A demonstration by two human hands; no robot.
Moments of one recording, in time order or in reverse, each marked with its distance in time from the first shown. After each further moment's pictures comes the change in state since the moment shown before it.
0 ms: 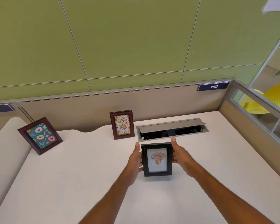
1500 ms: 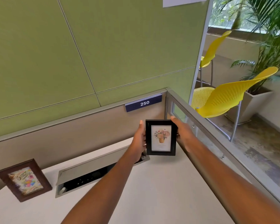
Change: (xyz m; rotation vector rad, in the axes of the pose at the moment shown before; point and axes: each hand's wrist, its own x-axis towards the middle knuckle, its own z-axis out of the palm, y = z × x) left_hand 0.232 0.136 0.453 0.114 -0.157 0.131; right_hand 0.169 -0.064 -0.454 0.278 0.341 -0.207
